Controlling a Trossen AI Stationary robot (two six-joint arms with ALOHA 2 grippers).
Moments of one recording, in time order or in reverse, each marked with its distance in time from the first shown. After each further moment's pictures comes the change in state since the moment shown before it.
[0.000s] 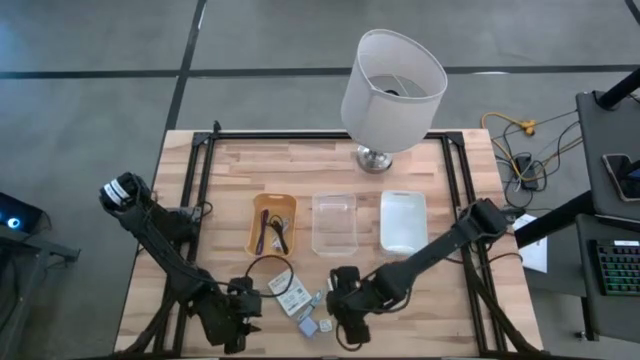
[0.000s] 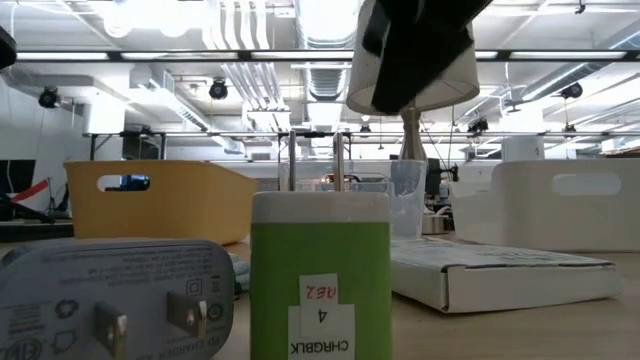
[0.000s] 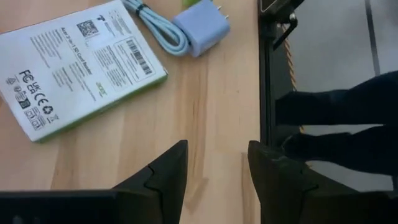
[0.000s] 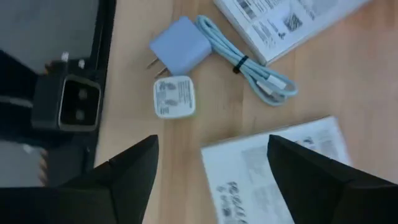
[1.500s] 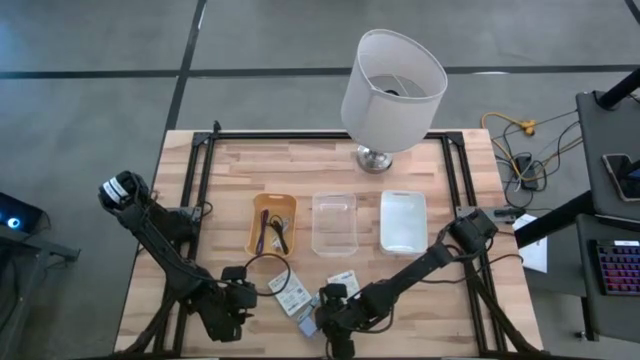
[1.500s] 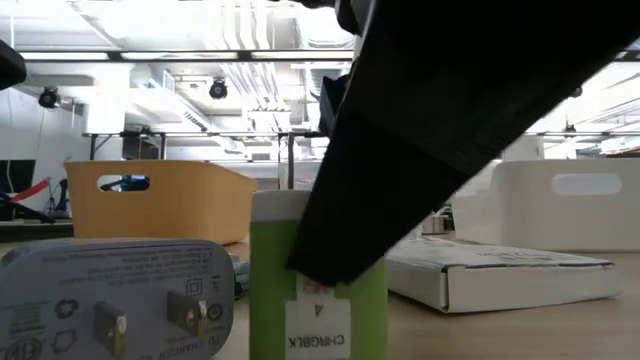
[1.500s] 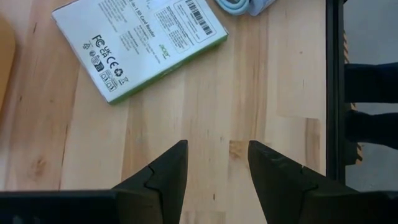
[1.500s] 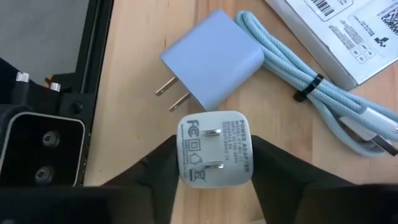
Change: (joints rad) left arm -0.002 -0.020 -0.010 -0.199 -0.008 0.018; right arm 0.035 0.212 0.038 0.231 0.031 0.020
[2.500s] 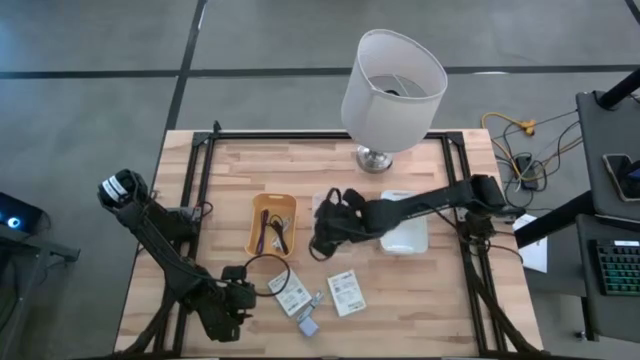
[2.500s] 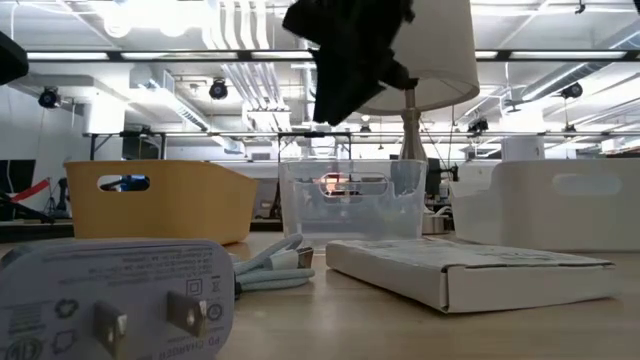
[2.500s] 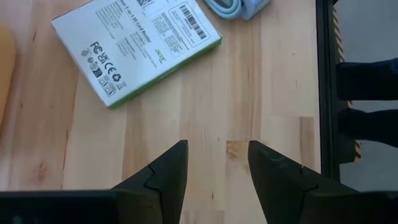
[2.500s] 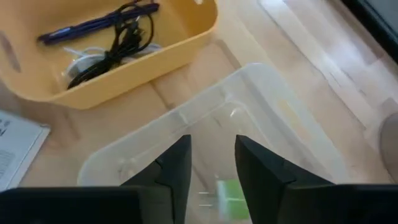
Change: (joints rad) left arm 0.000 -0.017 0.000 0.001 0.001 0.024; right arm -0.381 -0.322 -0.020 -0.404 0.368 0.115
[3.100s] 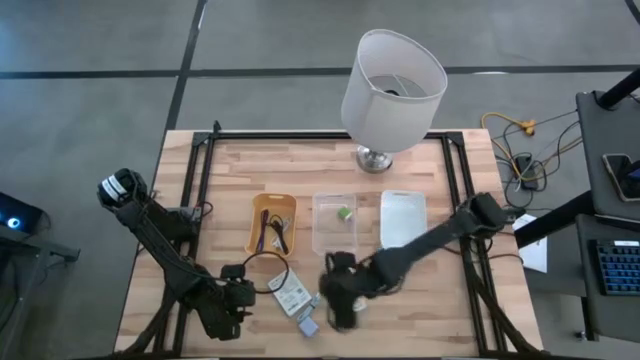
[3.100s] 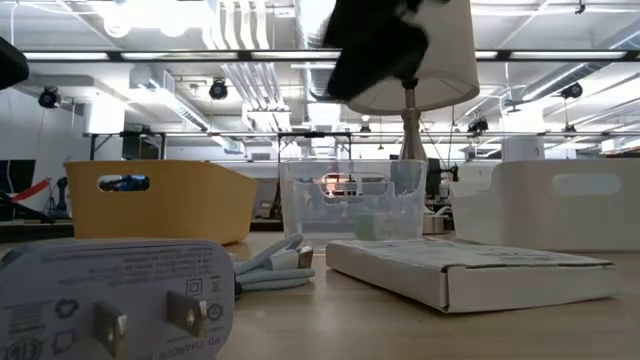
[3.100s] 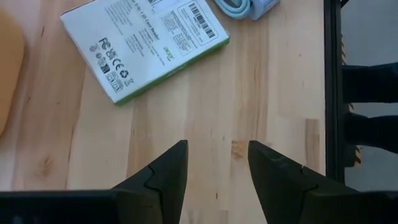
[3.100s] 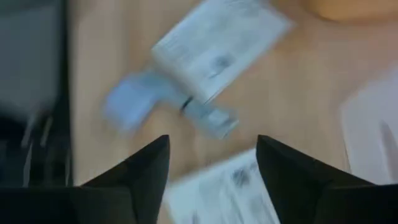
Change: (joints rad) left arm 0.001 -0.011 -0.019 0.006 -0.010 -0.019; right arm 0.260 0.097 0.011 0.166 -0.347 -0.038
